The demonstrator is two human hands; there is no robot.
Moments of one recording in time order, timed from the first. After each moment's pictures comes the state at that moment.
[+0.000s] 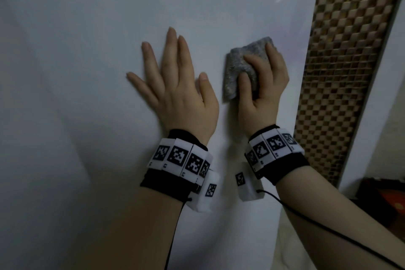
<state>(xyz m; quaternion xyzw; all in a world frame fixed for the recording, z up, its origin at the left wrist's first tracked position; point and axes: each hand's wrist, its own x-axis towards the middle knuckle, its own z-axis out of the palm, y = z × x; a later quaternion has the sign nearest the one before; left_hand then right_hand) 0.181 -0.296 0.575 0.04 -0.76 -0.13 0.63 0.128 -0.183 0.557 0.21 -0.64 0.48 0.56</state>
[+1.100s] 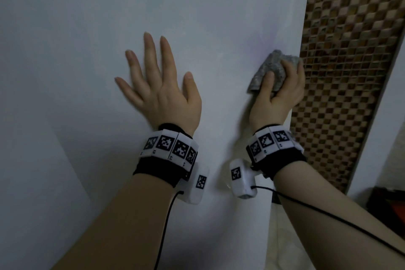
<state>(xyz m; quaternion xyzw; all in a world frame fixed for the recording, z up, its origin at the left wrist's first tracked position) 0.157 -0.268 0.580 0.14 -0.76 -0.07 0.63 0.095 -0.125 0.557 0.07 -0.61 0.60 0.51</state>
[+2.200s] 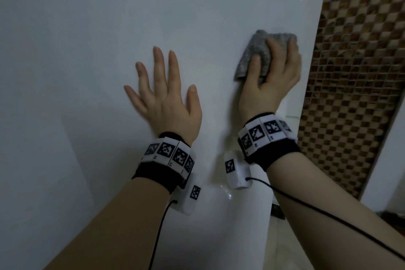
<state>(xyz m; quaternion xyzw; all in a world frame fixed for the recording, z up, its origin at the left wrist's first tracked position) 0.155 -0.273 0.578 0.13 -0.76 -0.06 0.64 0.100 -0.141 0.610 0.14 -0.61 0.55 0.55</state>
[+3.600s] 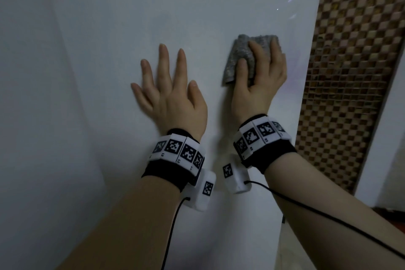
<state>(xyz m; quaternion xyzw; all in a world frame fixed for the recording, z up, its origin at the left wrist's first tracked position) 0.175 -0.309 0.598 0.12 -0.74 -0.13 0.64 0.135 -0.199 0.623 0.18 -0.63 0.52 0.55</state>
